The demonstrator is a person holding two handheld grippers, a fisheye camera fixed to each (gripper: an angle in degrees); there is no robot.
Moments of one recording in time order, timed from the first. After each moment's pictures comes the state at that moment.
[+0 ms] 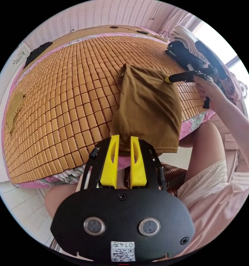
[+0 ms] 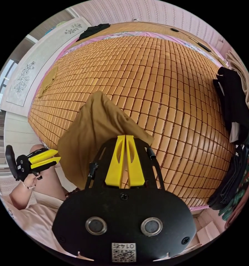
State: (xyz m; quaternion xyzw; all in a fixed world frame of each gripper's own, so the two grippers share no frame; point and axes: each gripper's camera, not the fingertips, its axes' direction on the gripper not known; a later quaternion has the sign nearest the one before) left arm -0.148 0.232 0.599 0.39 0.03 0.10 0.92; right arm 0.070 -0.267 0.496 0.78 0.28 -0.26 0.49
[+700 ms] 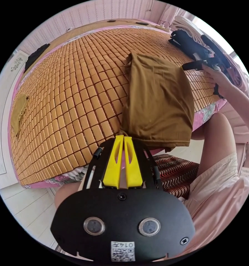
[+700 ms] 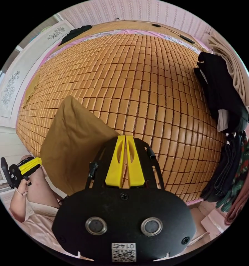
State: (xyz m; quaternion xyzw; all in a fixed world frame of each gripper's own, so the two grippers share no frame) left arm -0.152 0.205 0.584 0.37 -0.02 0.10 0.92; right arm 0.087 -0.160 0.490 0.81 0.27 -0.19 0.49
